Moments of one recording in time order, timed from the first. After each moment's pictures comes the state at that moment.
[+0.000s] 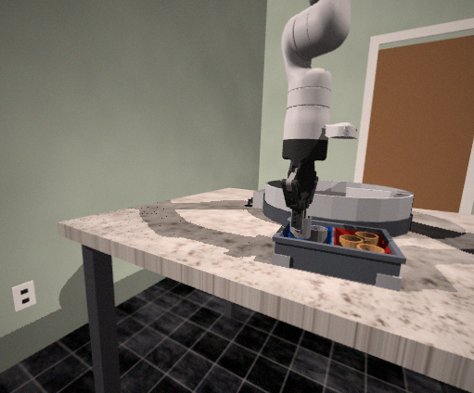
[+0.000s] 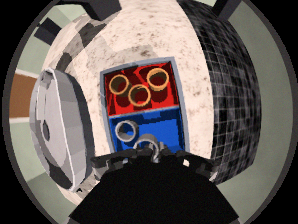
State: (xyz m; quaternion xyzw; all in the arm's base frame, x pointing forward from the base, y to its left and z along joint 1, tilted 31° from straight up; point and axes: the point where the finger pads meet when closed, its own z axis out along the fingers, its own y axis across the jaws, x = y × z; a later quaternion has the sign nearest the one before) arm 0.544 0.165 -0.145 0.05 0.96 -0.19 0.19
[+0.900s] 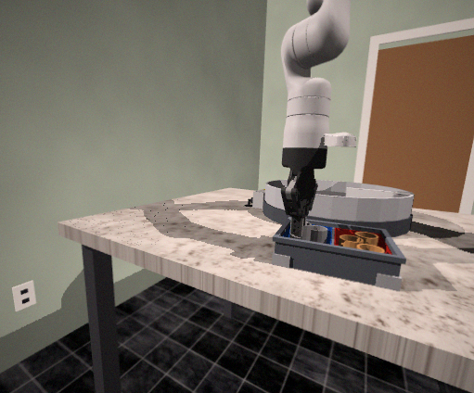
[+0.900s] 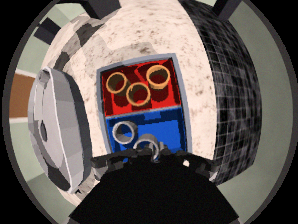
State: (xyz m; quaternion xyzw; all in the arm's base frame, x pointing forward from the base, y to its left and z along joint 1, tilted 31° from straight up) arm 0.548 0.159 -0.157 0.06 0.96 -0.19 0.19
